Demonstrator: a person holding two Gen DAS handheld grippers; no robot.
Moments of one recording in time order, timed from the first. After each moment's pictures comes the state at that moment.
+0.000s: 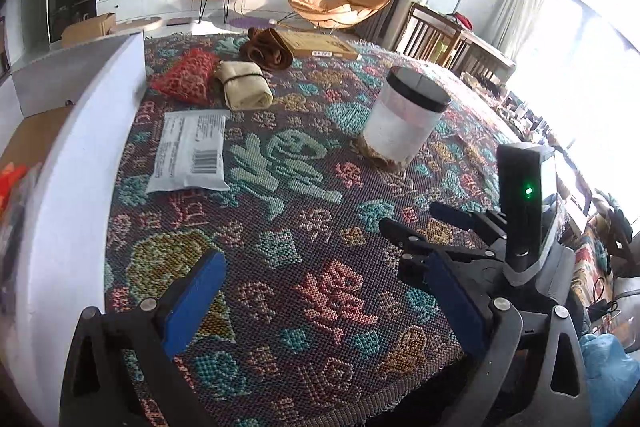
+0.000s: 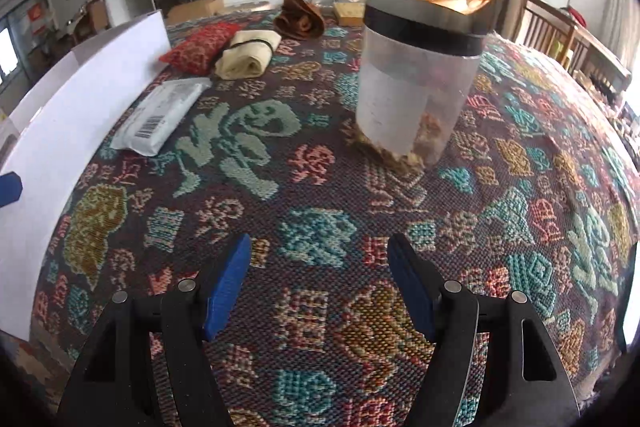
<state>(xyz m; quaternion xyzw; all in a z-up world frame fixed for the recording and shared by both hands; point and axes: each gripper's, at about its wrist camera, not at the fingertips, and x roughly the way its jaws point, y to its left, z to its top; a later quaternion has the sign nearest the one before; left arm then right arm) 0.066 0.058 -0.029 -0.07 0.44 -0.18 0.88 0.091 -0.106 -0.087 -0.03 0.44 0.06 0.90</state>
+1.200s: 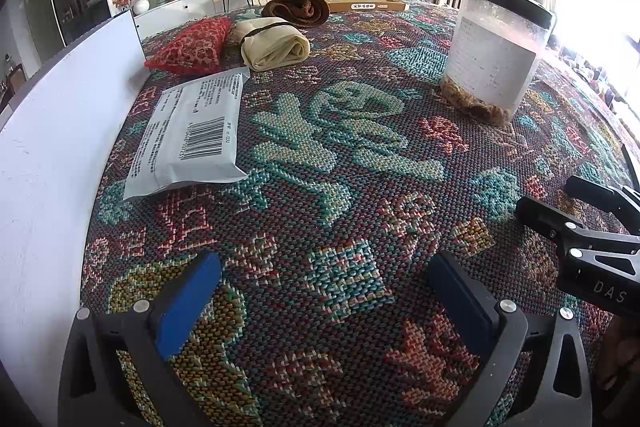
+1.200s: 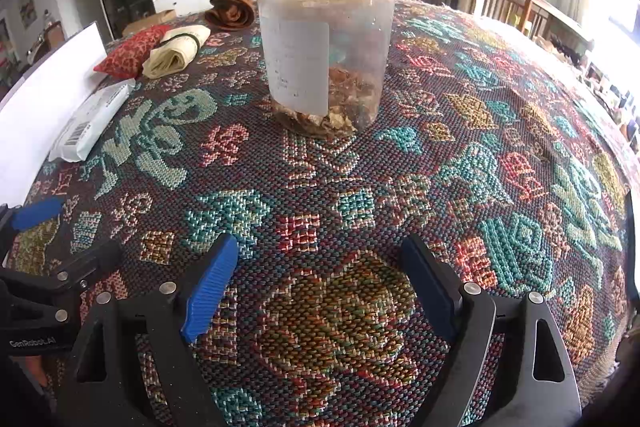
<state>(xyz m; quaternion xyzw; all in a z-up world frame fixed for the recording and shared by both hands) 0.116 0.043 -0.108 0.04 0.45 -0.10 0.89 0.095 -0.127 -0.106 0.00 0.43 0.01 0.90</state>
